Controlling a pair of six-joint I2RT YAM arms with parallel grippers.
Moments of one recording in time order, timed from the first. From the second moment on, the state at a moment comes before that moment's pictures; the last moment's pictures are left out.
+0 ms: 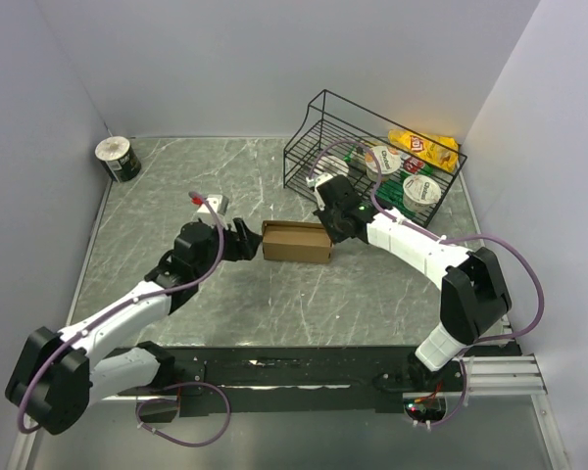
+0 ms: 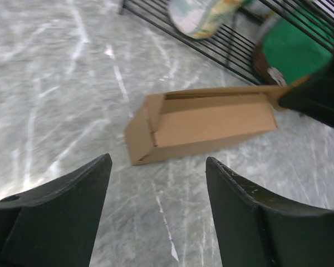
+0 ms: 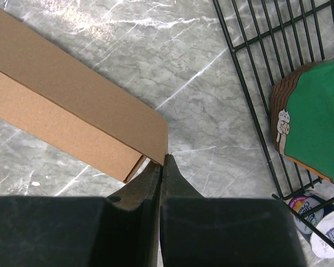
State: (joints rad) left arm -0.54 1.06 0.55 0.20 -0.04 -0.46; right arm 0.61 1.60 1.24 -0.60 0.22 -0.01
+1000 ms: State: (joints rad) left arm -0.54 1.38 0.61 0.40 0.02 -0.33; right arm 0.65 1.60 1.24 -0.60 0.22 -0.01
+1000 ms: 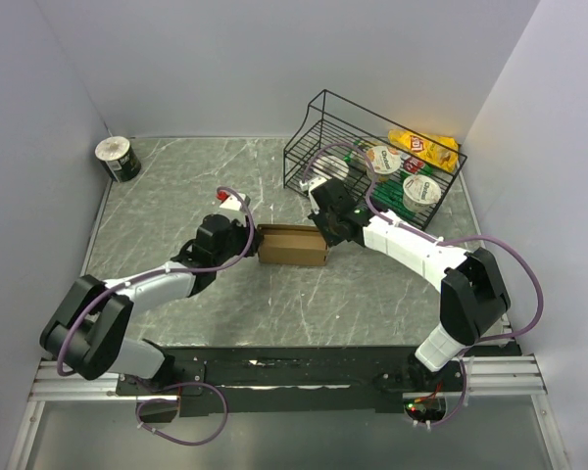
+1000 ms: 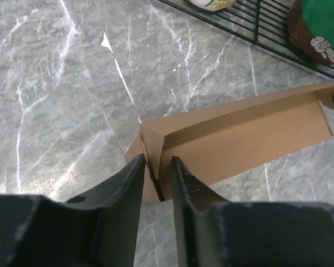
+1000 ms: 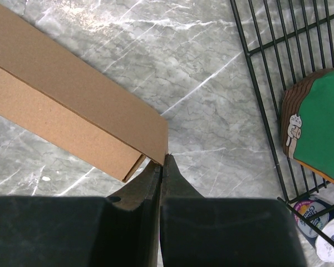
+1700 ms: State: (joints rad) left arm -0.58 1.44 0.61 0.48 -0.08 -0.29; right arm 0.65 1.63 1.35 -0.70 0.25 0.07
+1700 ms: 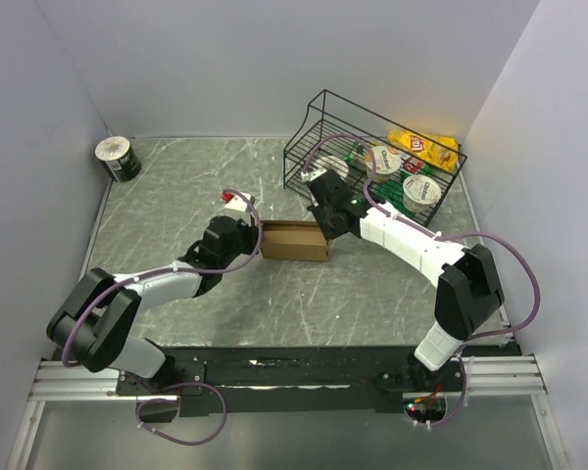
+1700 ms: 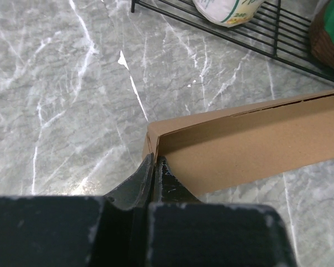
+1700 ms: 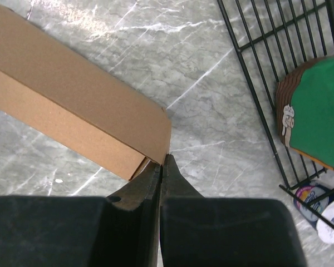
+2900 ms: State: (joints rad) left arm -0.74 1.48 0.67 0.43 -0.42 -0.22; right arm 0.58 1.75 1.48 -0.78 0.19 0.26
